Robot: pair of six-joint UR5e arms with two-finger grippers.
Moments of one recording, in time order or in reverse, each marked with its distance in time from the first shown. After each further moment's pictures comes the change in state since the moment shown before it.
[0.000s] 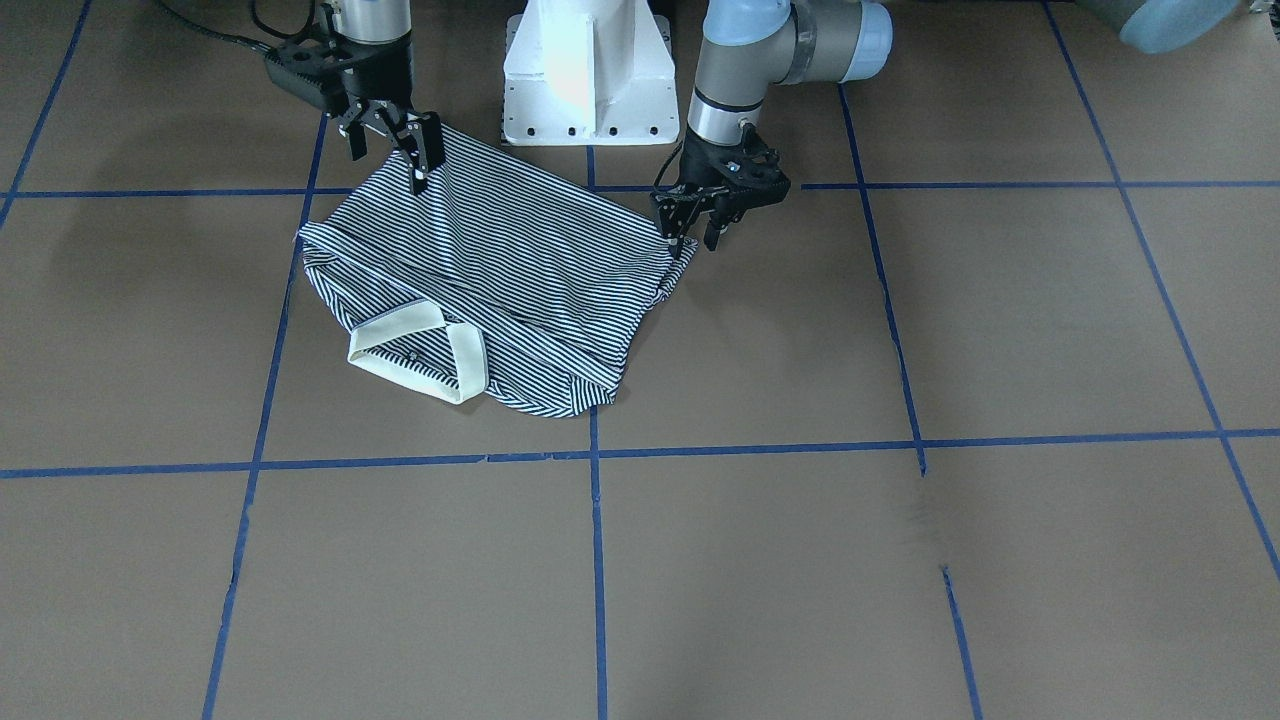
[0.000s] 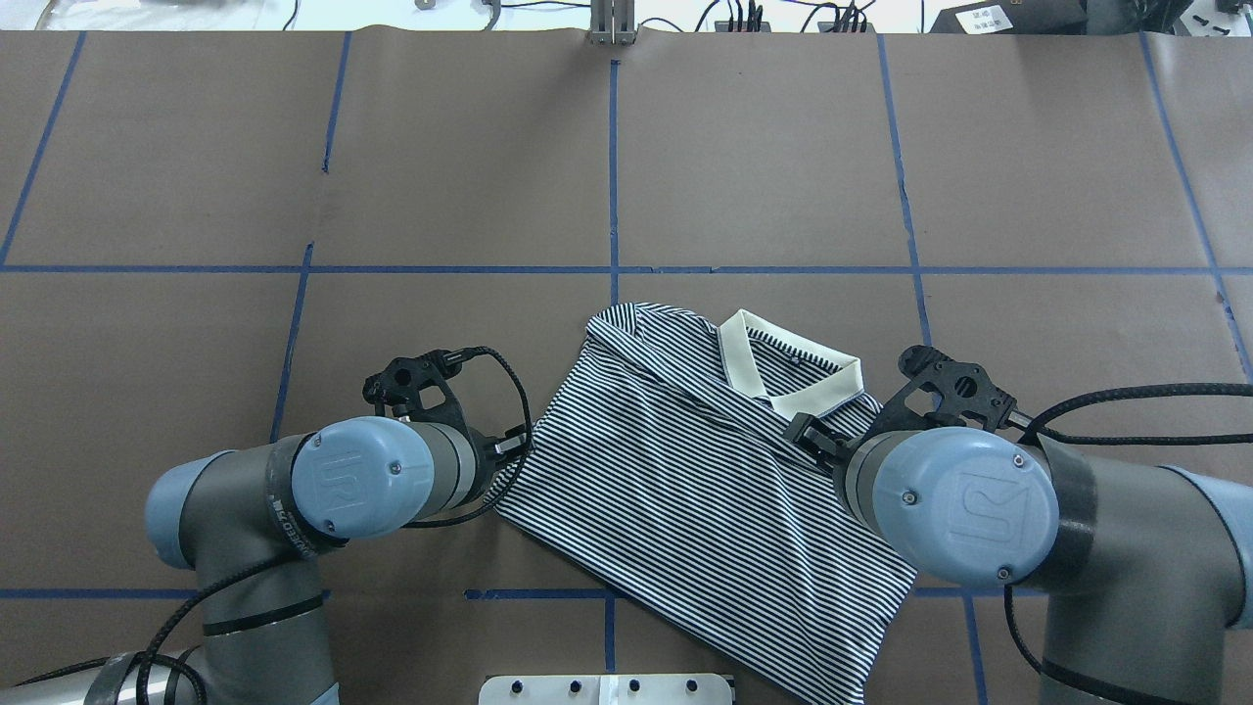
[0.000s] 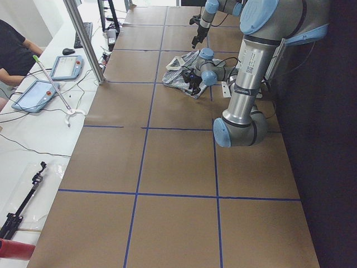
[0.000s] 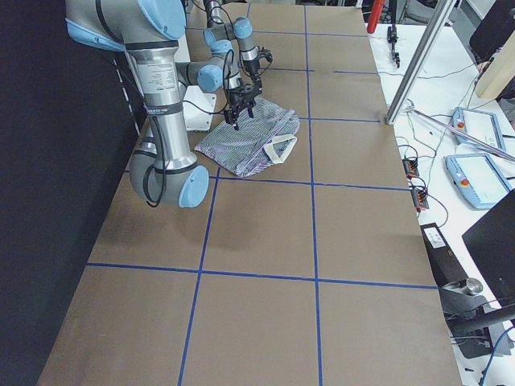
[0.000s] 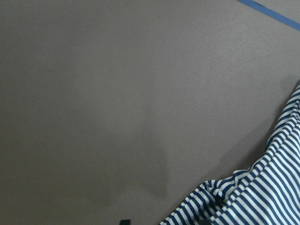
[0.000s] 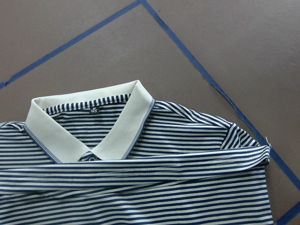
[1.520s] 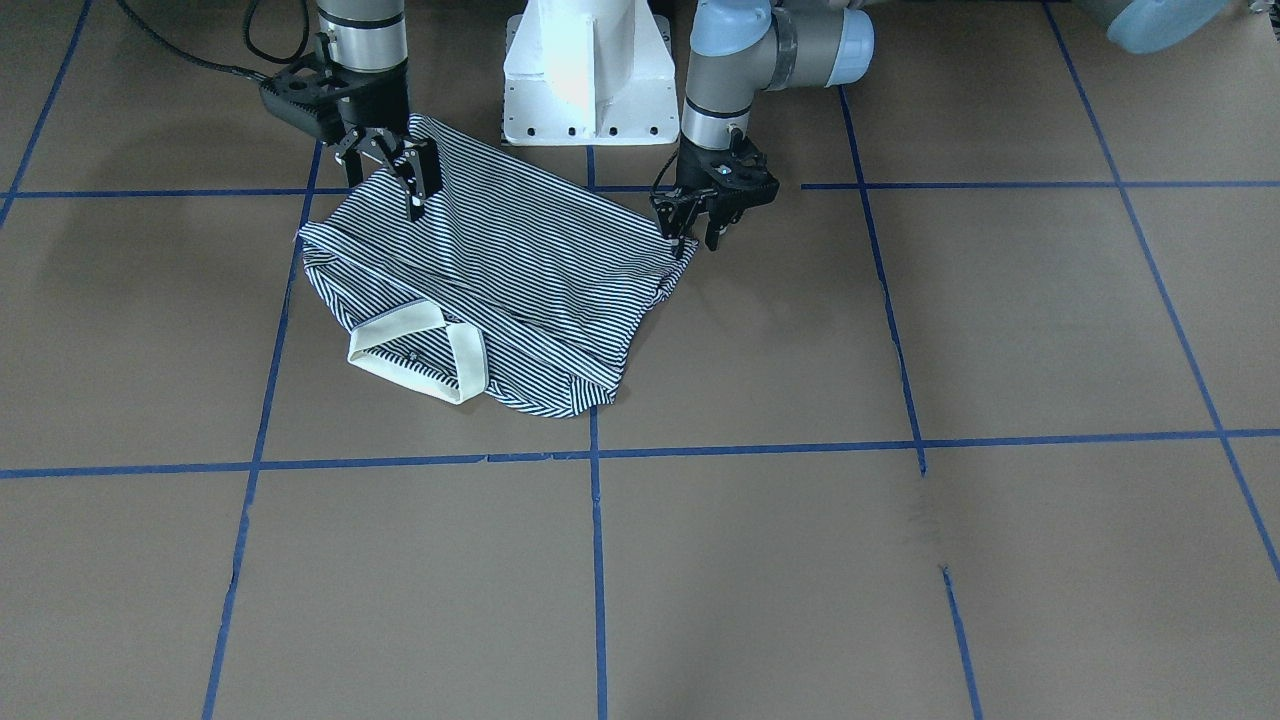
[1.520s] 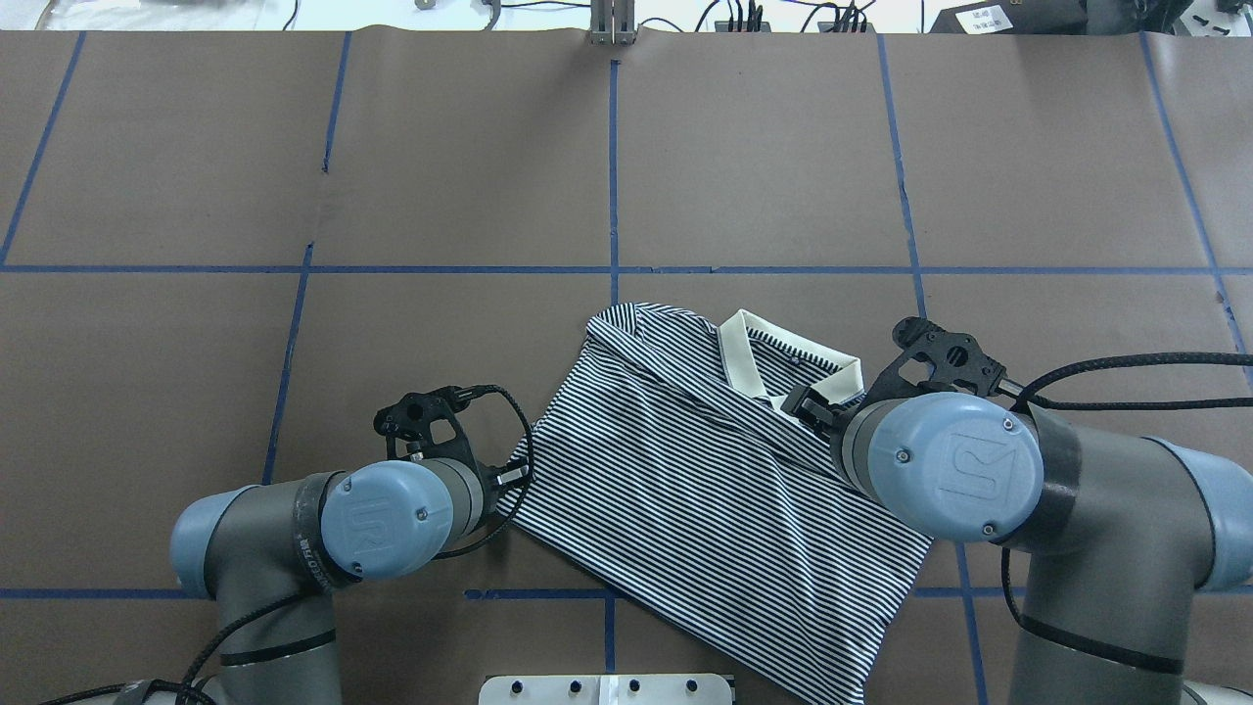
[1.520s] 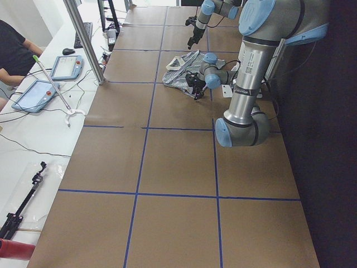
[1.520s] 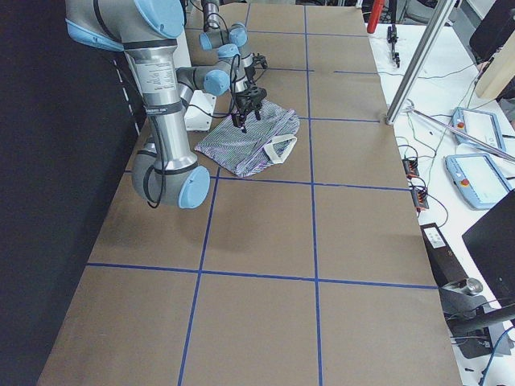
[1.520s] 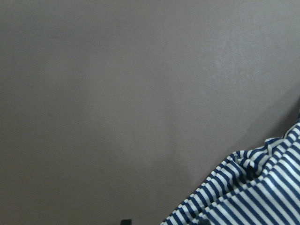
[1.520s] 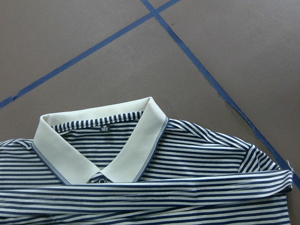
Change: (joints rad) left arm 0.050 0.005 0.045 0.003 0.057 0.003; right arm 0.044 0.001 -0.056 0.067 0.003 -0.050
